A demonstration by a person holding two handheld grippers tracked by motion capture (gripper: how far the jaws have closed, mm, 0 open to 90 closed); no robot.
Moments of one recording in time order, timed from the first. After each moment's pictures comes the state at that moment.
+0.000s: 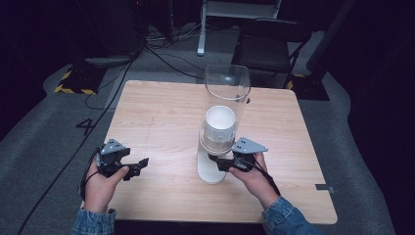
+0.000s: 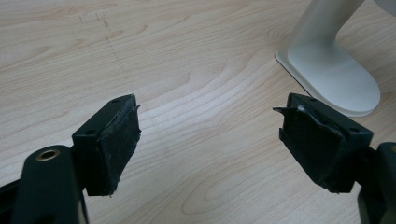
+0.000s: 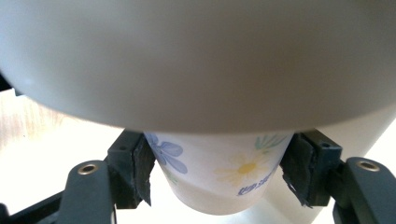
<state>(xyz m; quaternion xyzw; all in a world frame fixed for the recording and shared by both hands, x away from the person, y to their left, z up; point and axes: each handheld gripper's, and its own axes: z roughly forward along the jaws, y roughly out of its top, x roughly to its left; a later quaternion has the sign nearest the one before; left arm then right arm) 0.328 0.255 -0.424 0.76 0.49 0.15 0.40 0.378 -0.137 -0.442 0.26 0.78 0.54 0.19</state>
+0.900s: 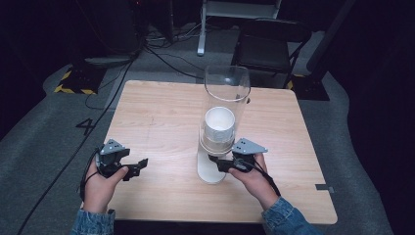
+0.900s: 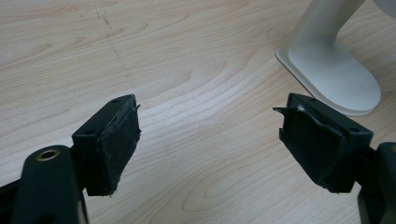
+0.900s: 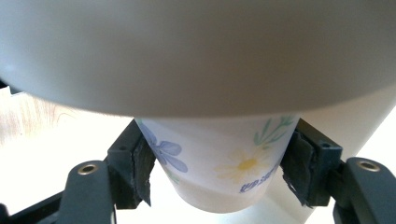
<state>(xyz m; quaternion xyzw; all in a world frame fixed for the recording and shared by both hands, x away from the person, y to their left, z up) 0.327 0.256 -0.425 0.76 0.49 0.15 0.40 0.375 -0.136 -0.443 0.28 0.78 0.53 0.19</state>
